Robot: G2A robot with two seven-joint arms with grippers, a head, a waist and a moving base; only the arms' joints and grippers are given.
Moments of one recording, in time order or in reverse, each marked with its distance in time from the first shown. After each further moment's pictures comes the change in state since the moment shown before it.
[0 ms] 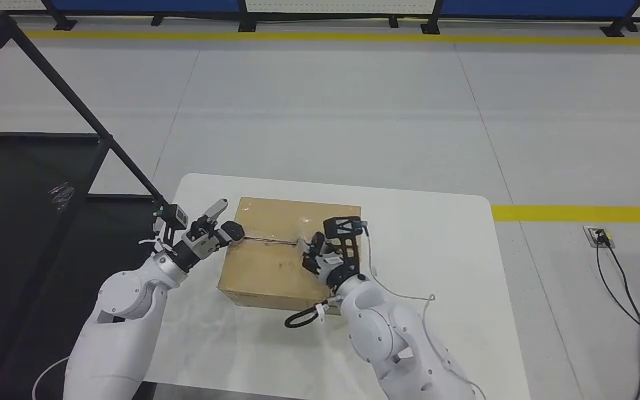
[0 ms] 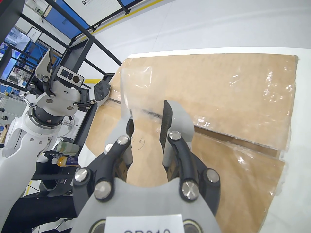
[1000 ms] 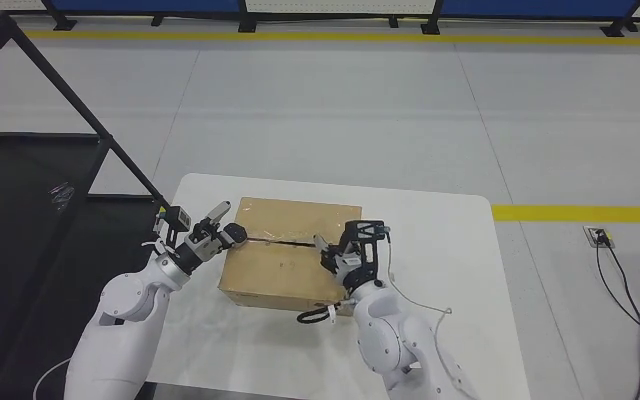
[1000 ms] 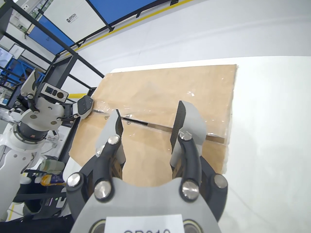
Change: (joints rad) left arm 0.018 0.005 0.014 -0.027 -0.016 0.003 0.008; right arm -0.090 0.005 0.040 -0.093 -0.156 0.096 -0.060
